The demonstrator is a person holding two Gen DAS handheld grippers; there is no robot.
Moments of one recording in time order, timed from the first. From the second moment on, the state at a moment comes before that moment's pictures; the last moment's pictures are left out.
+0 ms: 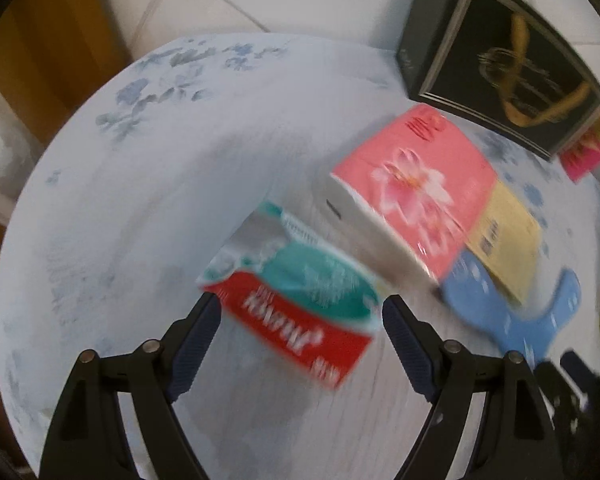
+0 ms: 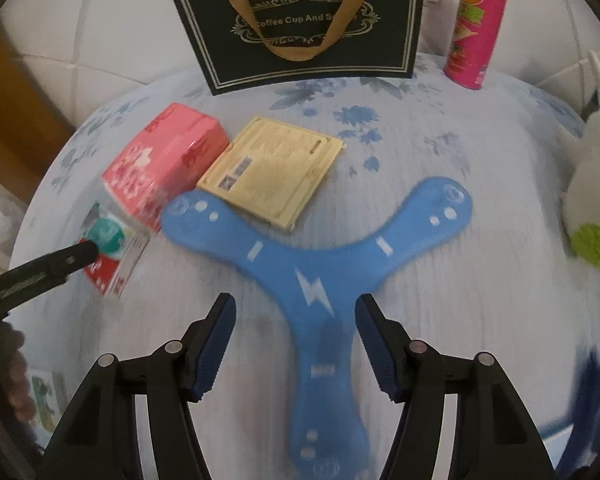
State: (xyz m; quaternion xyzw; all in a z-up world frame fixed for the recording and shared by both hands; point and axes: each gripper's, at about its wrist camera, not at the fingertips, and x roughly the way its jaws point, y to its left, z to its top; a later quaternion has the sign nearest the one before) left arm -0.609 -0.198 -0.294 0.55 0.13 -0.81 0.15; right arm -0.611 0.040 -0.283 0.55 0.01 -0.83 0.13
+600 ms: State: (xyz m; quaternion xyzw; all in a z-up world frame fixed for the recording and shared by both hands) left arm -0.562 -0.290 -0.304 0.55 0.15 -0.81 0.16; right arm -0.628 -0.072 -0.306 0.55 0.05 -0.80 0.25
